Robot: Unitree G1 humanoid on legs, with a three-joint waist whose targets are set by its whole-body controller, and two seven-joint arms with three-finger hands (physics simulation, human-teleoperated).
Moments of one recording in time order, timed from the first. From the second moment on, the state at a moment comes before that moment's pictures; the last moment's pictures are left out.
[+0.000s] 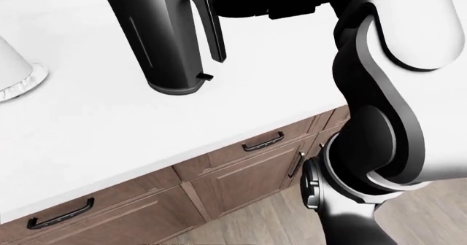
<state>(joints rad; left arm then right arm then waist) -0.98 1.00 0.29 -0.48 -1.57 0.86 0.96 -1.18 -0.36 -0.18 -0.62 0.14 1.24 -0.05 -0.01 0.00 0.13</state>
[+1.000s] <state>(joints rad) -0.99 1.00 0.31 -0.48 -1.55 0.88 0.98 -1.19 -0.38 -0.16 -0.63 0.16 1.21 -0.06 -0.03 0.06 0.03</state>
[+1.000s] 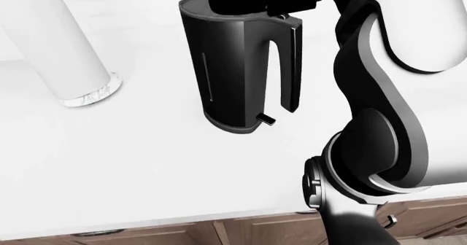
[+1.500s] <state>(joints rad) -0.99 1.00 0.32 -0.48 -1.57 0.87 0.99 -1.18 -0.37 -0.15 -0.64 0.16 1.21 -0.05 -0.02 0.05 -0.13</state>
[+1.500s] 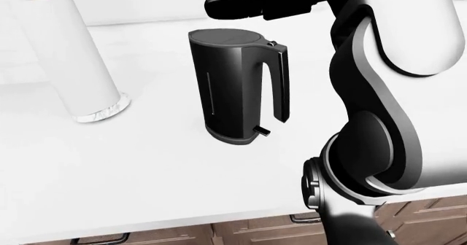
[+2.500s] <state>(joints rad) -0.99 0.96 0.32 -0.50 -1.52 0.88 0.96 -1.33 -0.43 -0.11 -0.08 0.03 0.96 0.09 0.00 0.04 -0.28</state>
